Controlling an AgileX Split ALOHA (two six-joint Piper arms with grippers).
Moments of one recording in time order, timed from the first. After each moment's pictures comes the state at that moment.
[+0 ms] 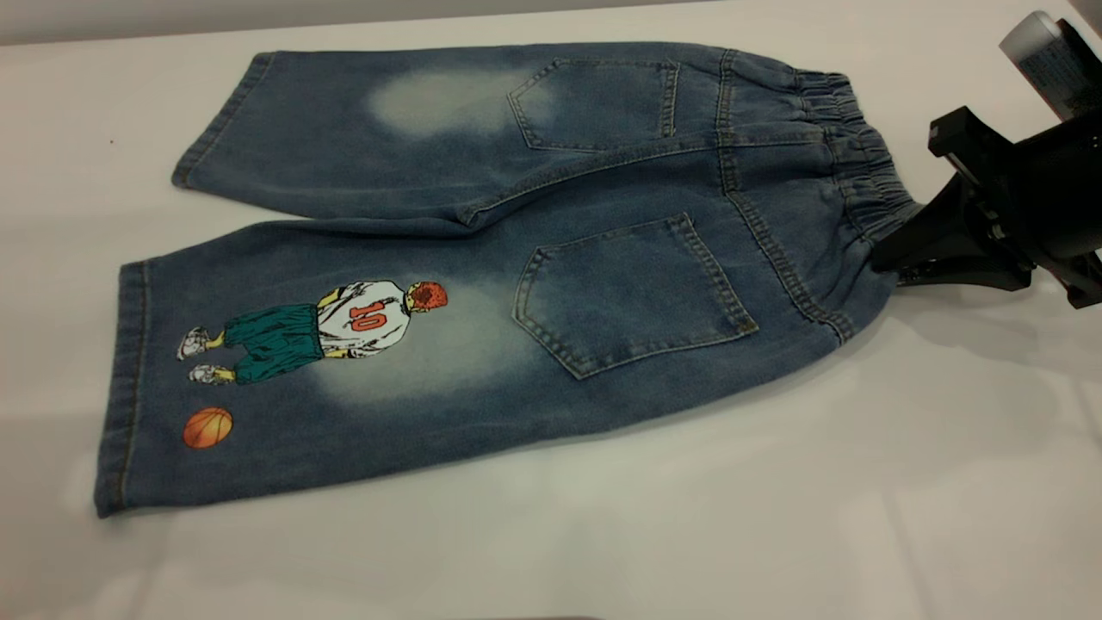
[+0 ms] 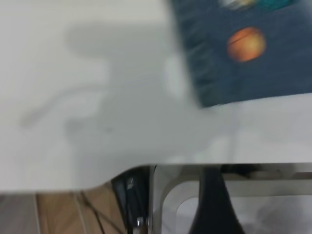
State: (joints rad) left arm -0.04 1.21 -0.54 -0.11 0.66 -0.06; right arm -0.11 2.16 -0.76 1.80 0.69 -1.42
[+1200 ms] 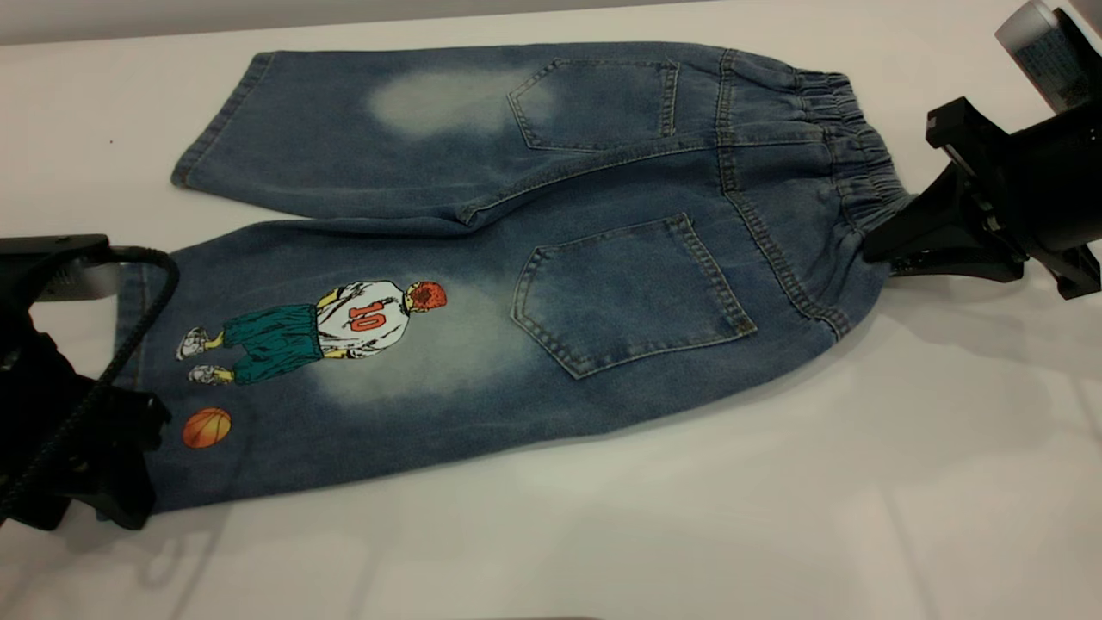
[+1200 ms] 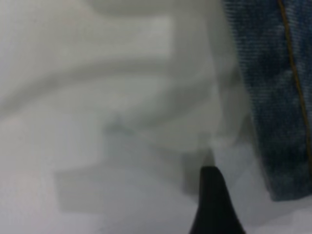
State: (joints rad) left arm -0.14 1.90 -0.50 -0.11 0.11 -0.01; right arm -0.11 2.16 -0.76 1.79 0.73 -1.44
